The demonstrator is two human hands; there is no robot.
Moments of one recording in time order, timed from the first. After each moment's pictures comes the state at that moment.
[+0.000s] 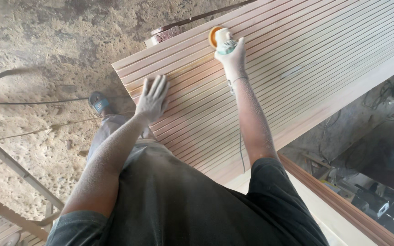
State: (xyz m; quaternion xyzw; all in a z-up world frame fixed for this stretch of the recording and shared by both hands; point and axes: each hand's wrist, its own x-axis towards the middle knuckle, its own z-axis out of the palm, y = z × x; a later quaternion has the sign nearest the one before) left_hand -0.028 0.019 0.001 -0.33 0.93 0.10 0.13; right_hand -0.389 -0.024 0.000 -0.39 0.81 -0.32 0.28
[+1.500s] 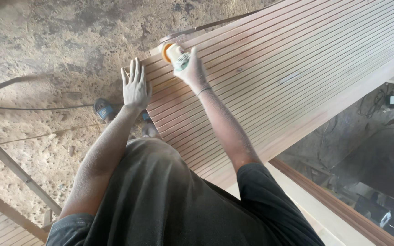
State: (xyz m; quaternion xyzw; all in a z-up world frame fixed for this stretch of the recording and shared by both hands) left_hand 0.024 -0.037 -0.014 -0.51 0.84 0.19 0.00; right_hand -0.226 -0.050 0.023 -0.53 0.75 -0.24 0.32
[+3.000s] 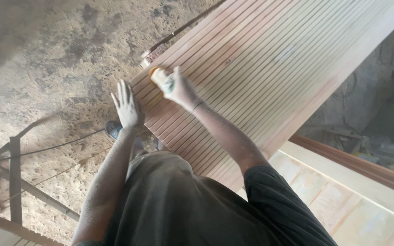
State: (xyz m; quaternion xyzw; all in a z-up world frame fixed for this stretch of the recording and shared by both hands) left_hand 0.027 -0.043 -0.010 -0.50 0.83 0.23 -0.05; right_hand -0.212 -0.013 0.026 -0.54 0.74 -0.25 0.31
